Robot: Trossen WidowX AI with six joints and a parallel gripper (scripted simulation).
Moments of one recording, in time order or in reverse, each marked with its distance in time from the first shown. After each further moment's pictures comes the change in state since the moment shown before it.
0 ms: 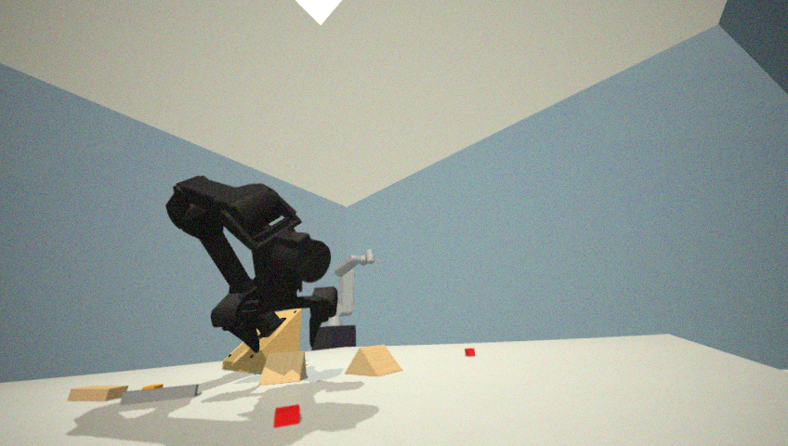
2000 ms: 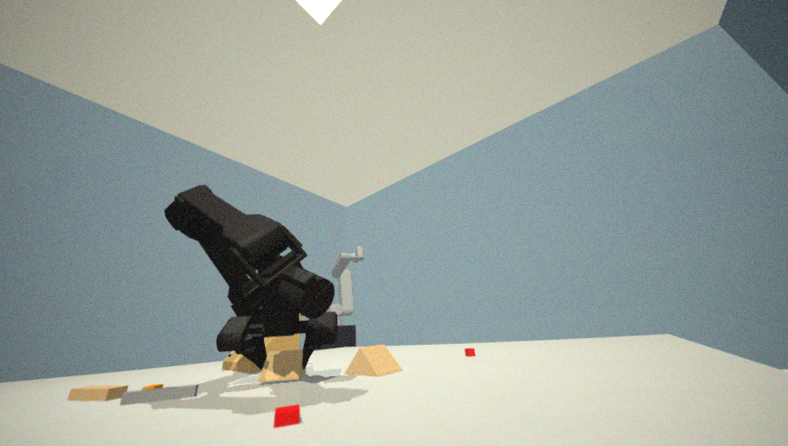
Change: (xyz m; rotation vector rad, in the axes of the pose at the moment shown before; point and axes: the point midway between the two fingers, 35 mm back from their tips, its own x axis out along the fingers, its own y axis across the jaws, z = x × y) arm 0.052 0.006 0.008 -0.028 -0.025 0.057
